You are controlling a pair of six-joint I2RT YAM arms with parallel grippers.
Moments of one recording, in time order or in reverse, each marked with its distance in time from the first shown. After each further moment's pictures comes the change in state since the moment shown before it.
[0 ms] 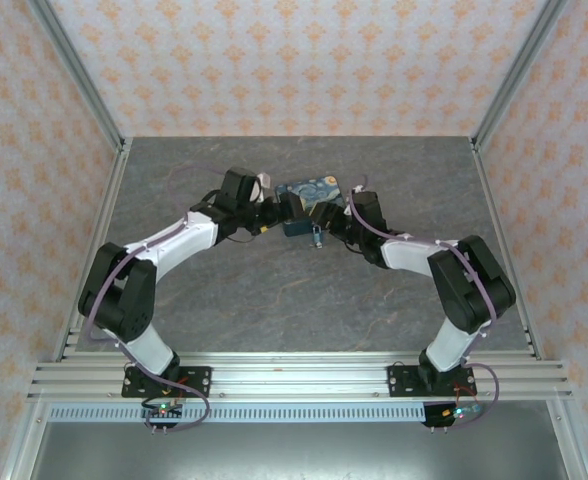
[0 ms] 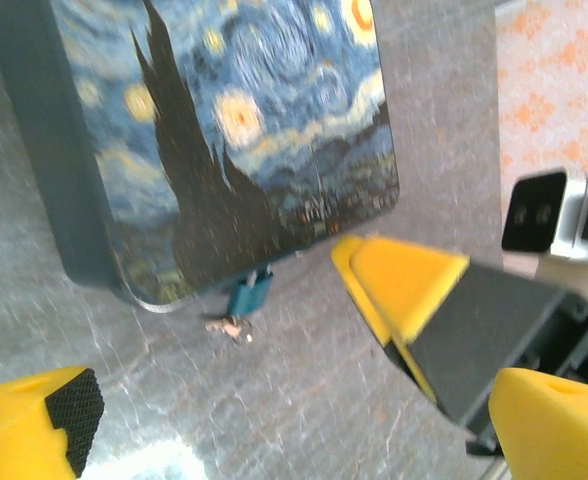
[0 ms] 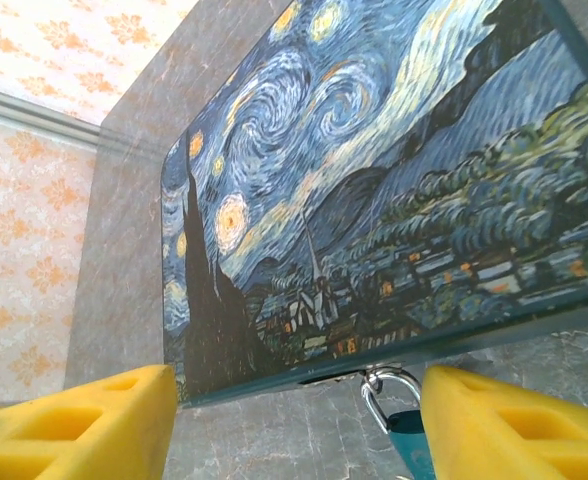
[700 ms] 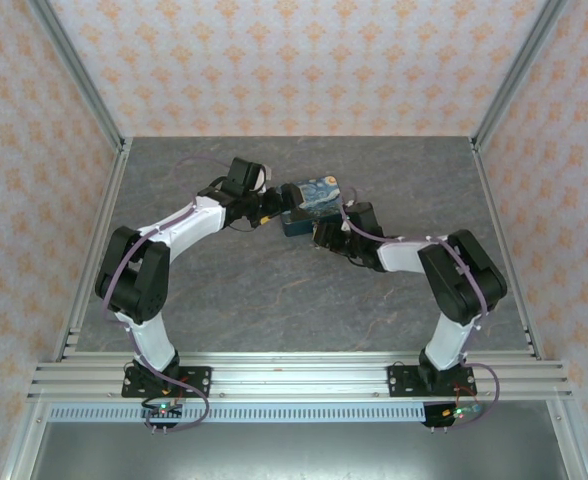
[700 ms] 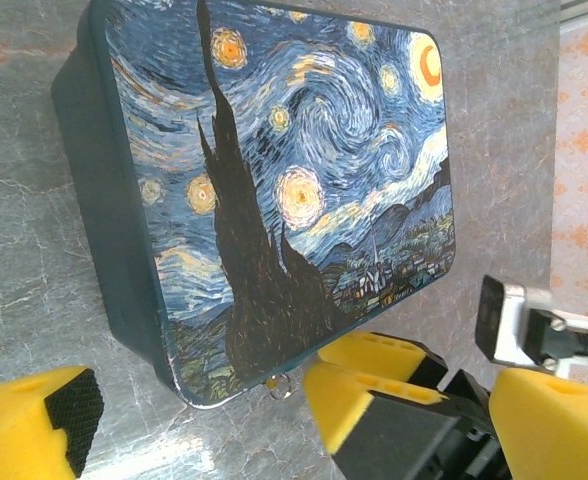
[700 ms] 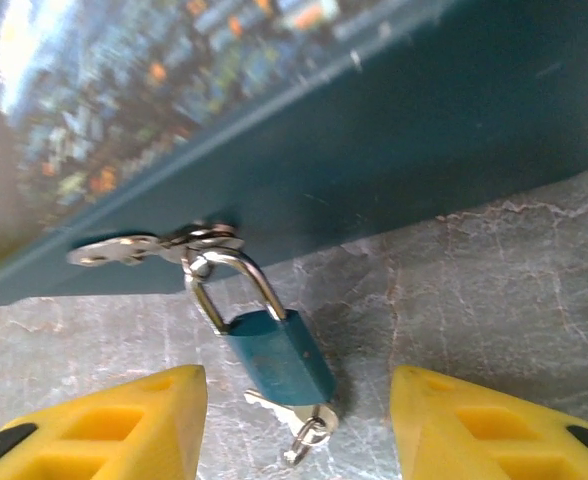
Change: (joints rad) left arm 0.023 0.129 0.148 -0.103 -0.028 0.021; right arm 0.000 0.074 -0.026 -0.107 -0.031 -0.170
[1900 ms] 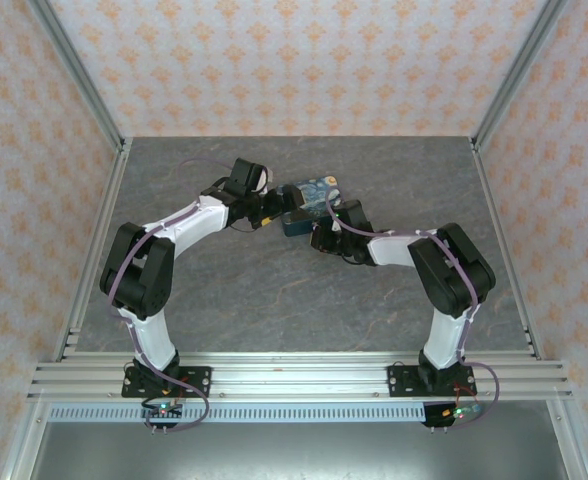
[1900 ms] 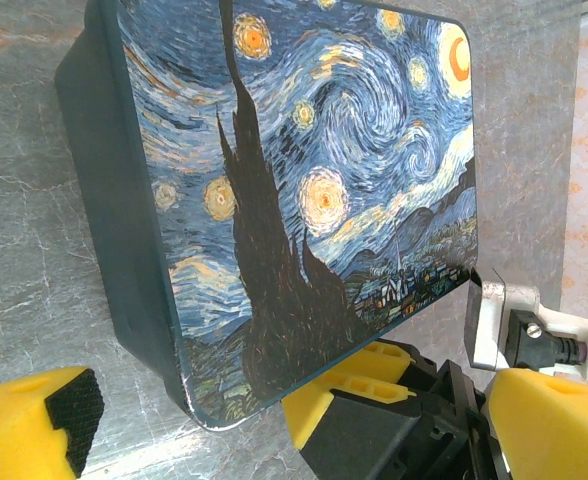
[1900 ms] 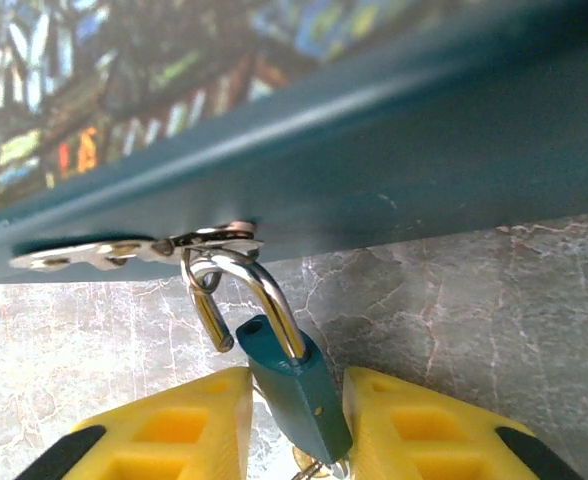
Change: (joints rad) left arm 0.000 0.035 0.011 0.001 0.004 -0.004; right arm 0.037 0.066 0.088 -0.095 0.032 -0.099
